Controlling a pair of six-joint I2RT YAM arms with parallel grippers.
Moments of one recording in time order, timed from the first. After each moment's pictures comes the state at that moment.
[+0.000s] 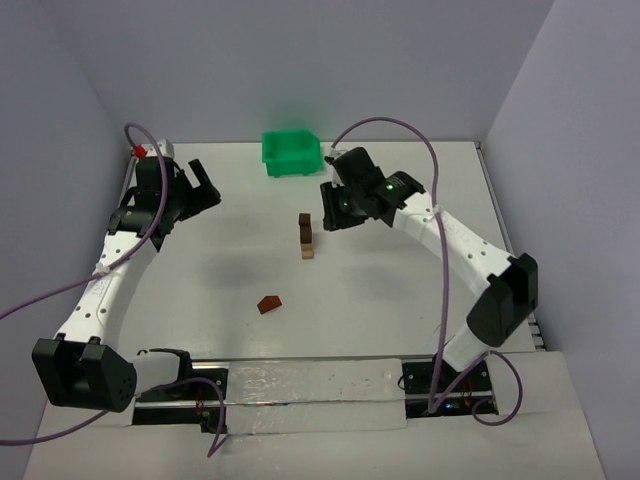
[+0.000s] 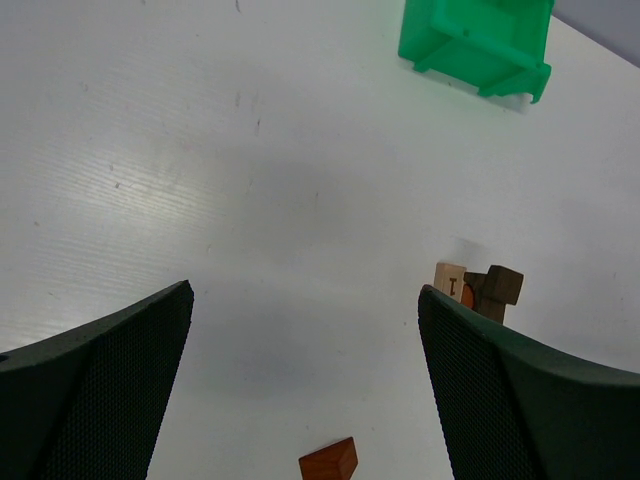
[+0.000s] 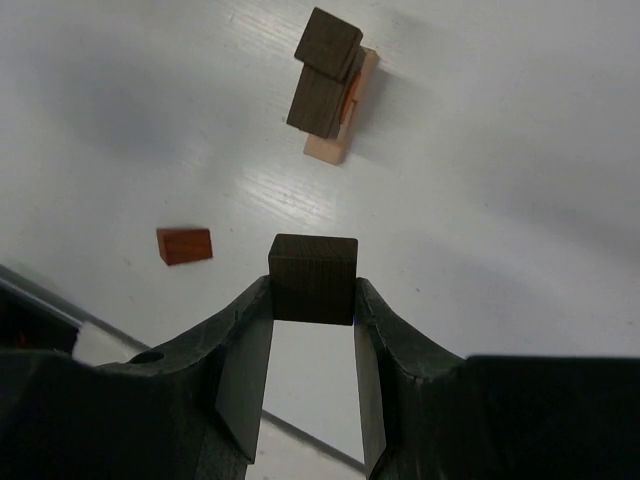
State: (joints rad) left arm -0.15 1.23 1.16 -0.54 -0.08 -0.48; right arm 0.66 1.56 1.52 -0.84 -0.02 0.32
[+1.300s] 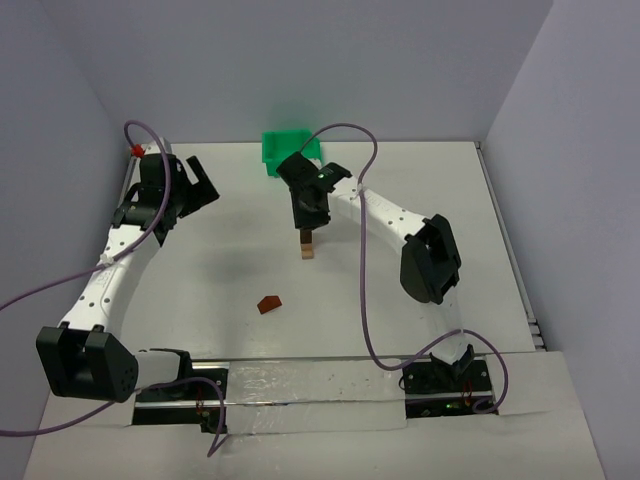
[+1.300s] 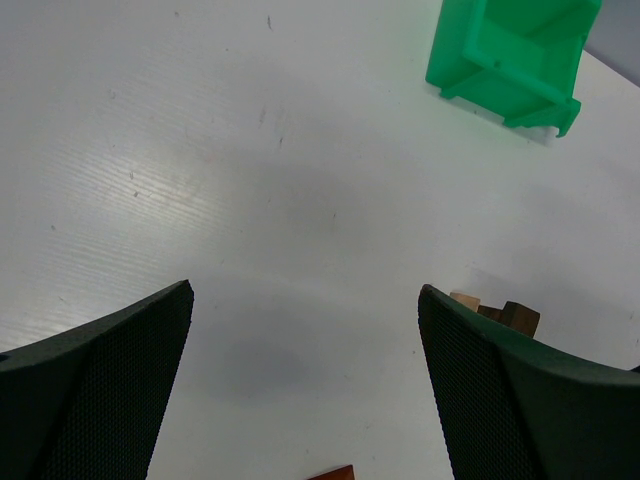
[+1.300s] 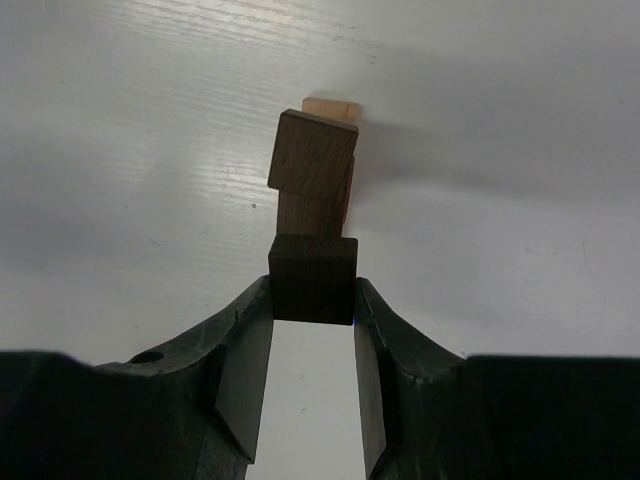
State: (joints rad) left arm -0.15 1.27 1.17 -0.52 -0.16 -0.52; right arm 0.76 2.07 1.91 -0.97 0.23 0.57
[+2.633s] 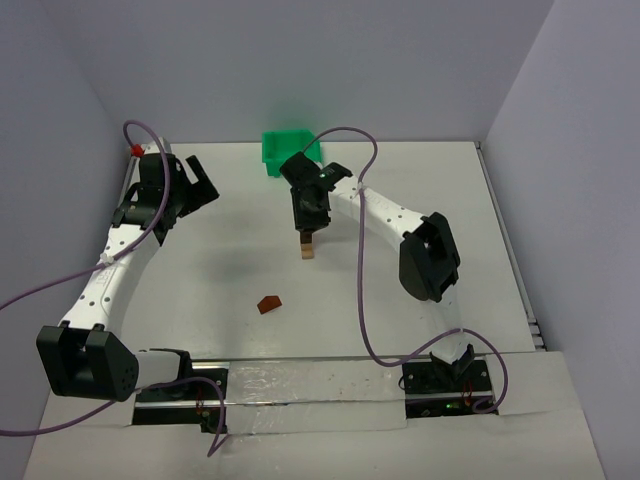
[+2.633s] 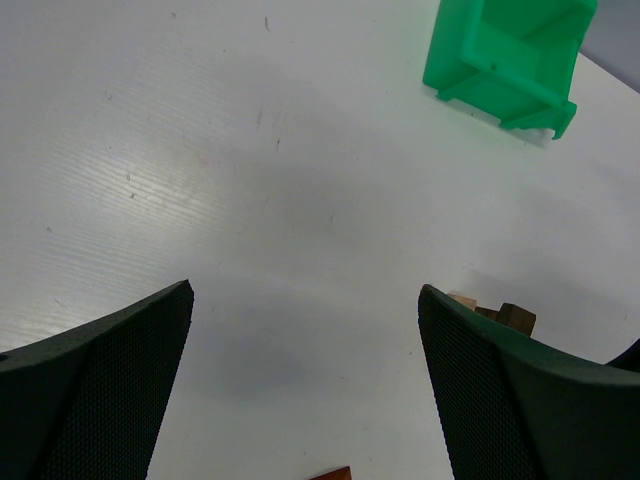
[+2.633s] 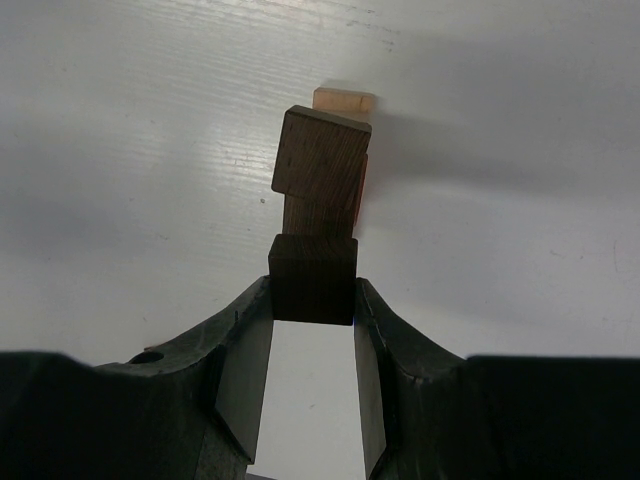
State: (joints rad) left arm -0.14 1.28 1.17 -0.51 -0.14 -0.52; right arm 0.74 2.09 1.90 -0.96 0.15 0.57
